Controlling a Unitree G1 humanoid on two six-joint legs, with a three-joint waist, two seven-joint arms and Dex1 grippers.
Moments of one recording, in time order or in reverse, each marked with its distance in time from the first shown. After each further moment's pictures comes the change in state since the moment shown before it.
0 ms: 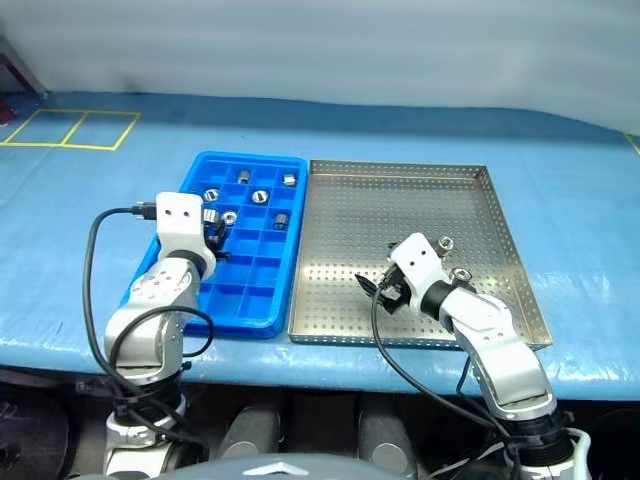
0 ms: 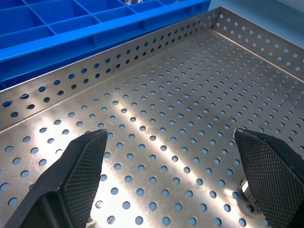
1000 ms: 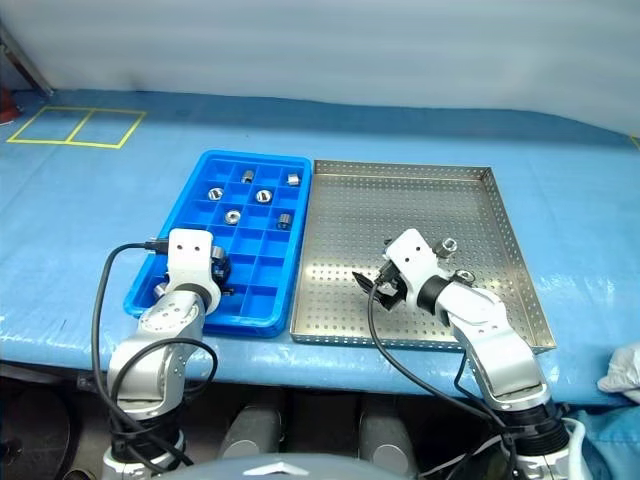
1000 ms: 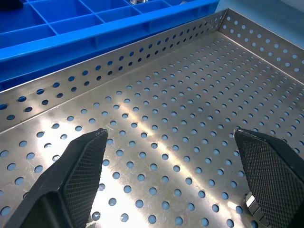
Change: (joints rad) left arm 0.139 -0.022 -0.043 -0.065 0.007 0.046 0.049; right arm -0.035 -0.004 0.024 0.031 -0.012 -0.001 0.000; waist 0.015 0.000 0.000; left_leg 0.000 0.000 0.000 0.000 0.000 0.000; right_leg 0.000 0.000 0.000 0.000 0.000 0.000
